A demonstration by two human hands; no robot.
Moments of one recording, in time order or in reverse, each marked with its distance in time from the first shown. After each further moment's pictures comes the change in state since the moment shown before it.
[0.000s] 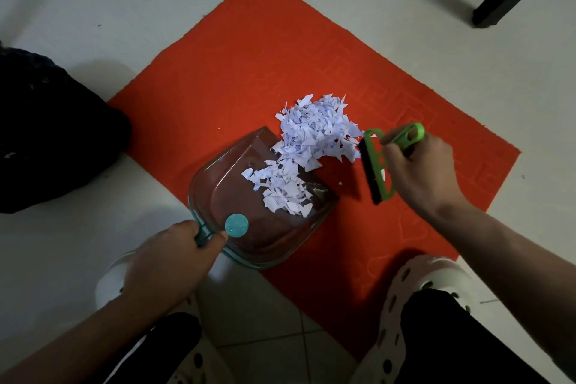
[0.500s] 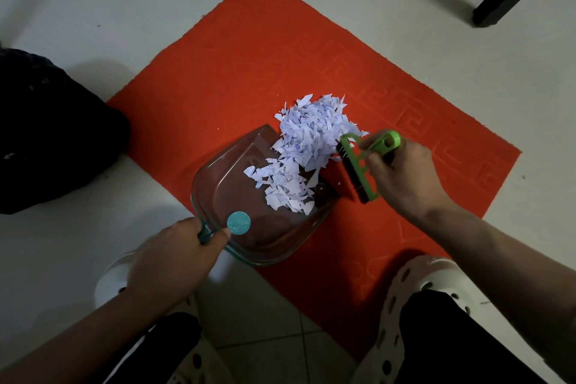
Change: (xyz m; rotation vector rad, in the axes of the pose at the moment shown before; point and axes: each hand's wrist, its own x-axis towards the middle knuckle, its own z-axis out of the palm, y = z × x) left_hand 0.001 0.010 -0.004 -0.014 -0.024 -0.013; right_hand -0.006 -0.007 0.009 0.018 -0.111 -0.093
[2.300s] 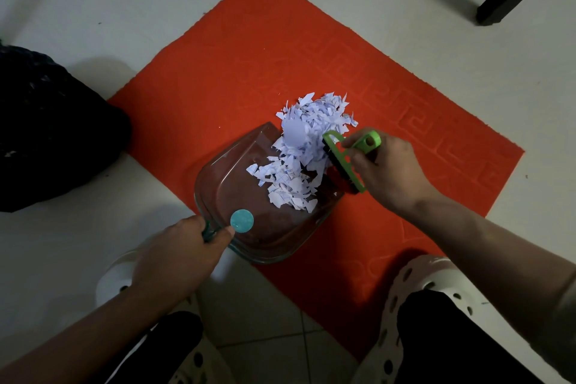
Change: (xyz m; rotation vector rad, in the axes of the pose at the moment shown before) left_hand 0.001 -0.002 0.002 -0.061 -0.006 -0.004; right_hand 0.010 -0.008 0.014 -0.036 -0.095 -0.015
